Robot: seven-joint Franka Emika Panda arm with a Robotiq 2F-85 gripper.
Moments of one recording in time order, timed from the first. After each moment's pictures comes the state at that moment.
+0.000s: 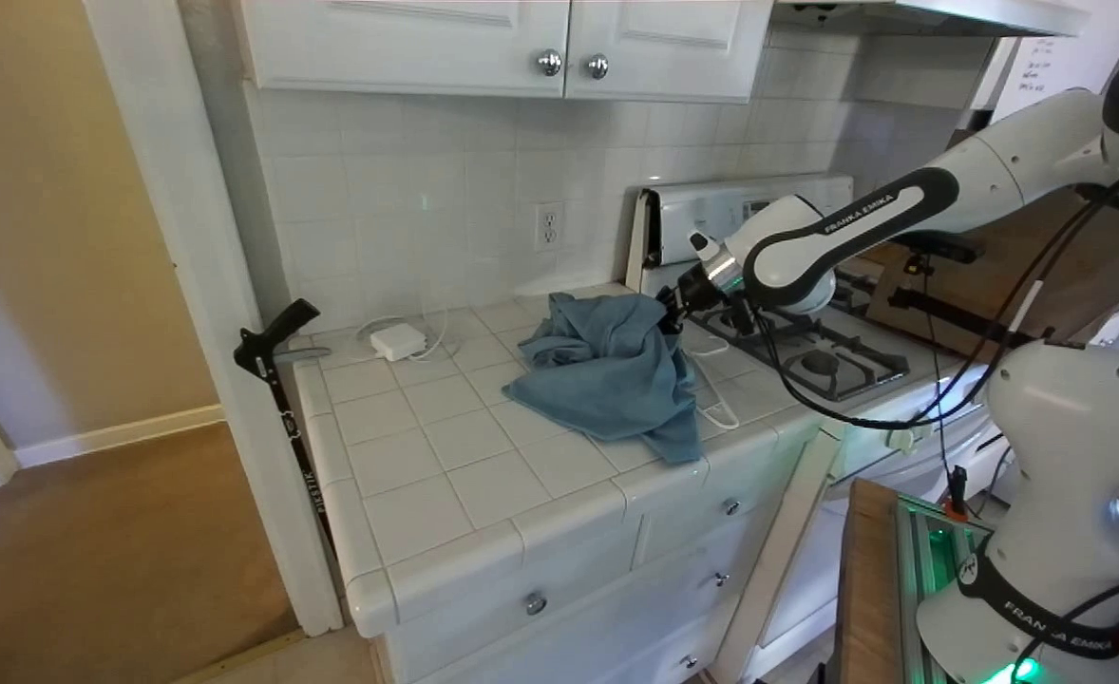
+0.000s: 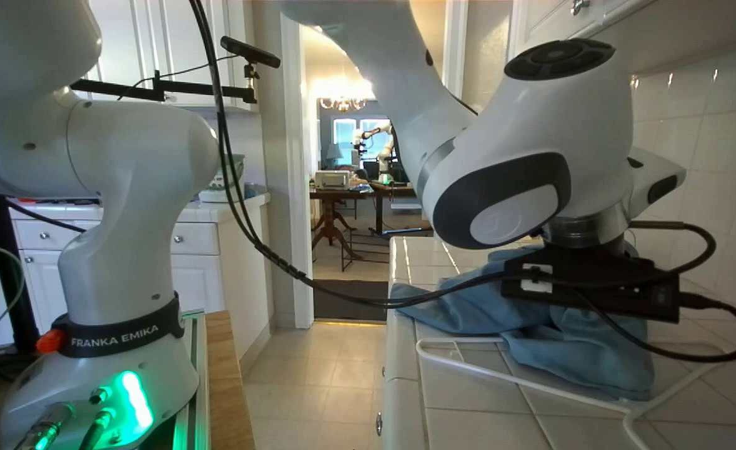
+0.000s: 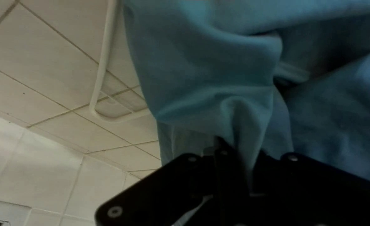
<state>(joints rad) 1.32 -0.72 -1.94 -2.38 -0.45 3.06 -0.90</state>
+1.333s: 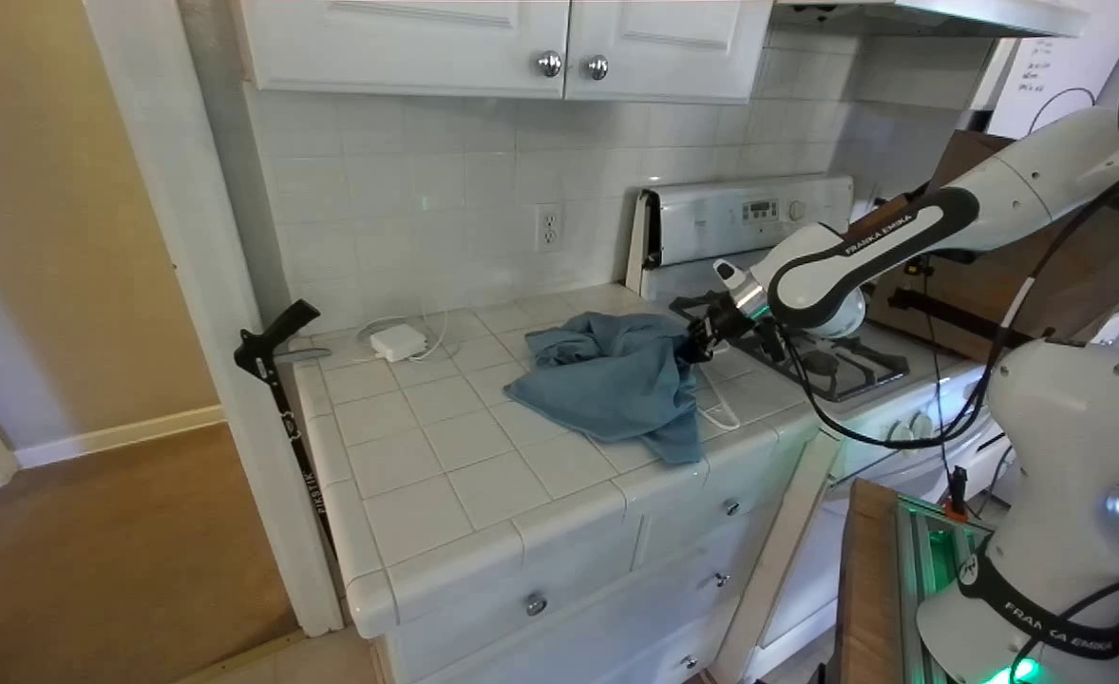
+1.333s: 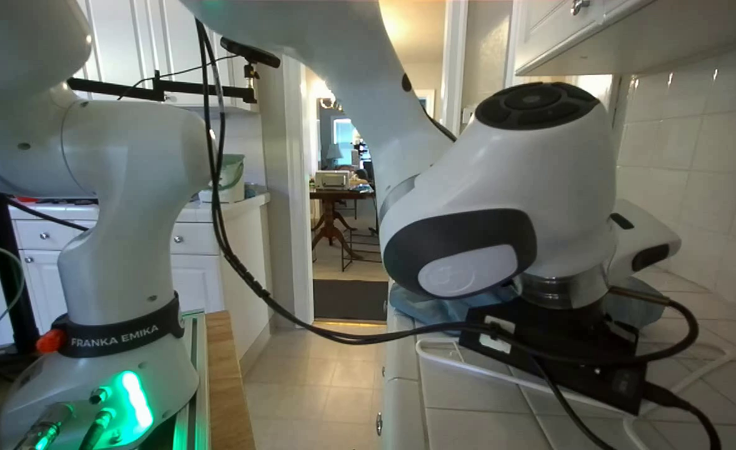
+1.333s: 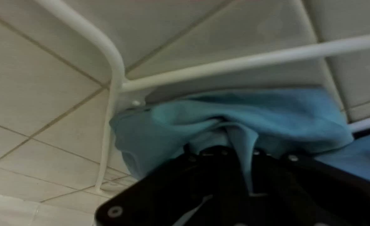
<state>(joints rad) 1.25 -0.72 -2.02 -2.46 -0.45 3.06 -0.90</state>
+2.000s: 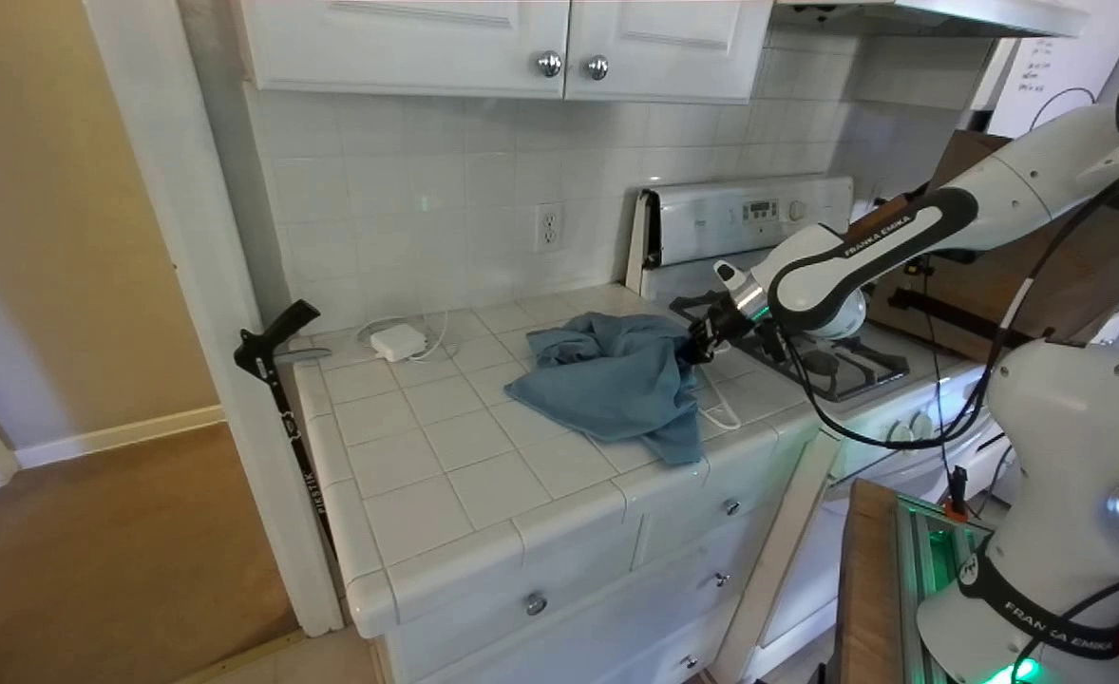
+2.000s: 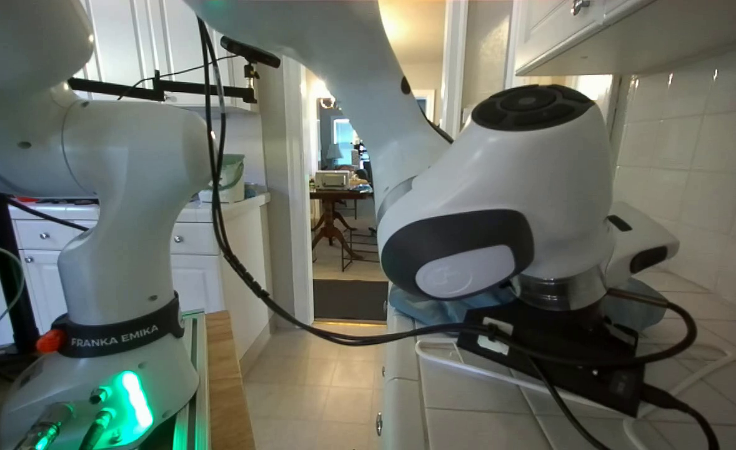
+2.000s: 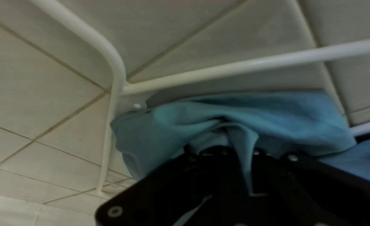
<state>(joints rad) 1.26 -0.70 -2.03 -2.47 -0.45 3.07 -0.89</state>
